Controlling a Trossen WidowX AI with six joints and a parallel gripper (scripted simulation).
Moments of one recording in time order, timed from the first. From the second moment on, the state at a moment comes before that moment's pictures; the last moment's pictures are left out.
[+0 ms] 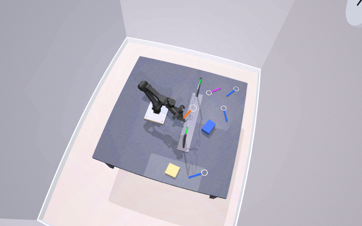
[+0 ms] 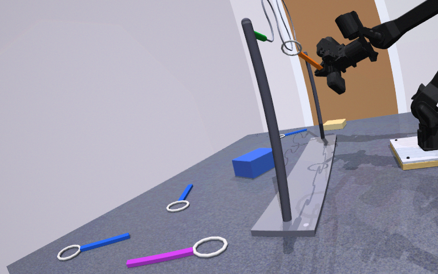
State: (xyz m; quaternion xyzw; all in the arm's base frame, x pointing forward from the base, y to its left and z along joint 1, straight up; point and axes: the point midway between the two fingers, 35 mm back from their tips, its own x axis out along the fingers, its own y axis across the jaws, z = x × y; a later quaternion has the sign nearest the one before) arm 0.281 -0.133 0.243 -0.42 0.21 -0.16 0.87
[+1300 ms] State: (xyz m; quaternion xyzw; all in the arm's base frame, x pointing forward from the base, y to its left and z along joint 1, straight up) arm 0.280 -0.021 0.191 -0.05 0.25 -0.07 0.96
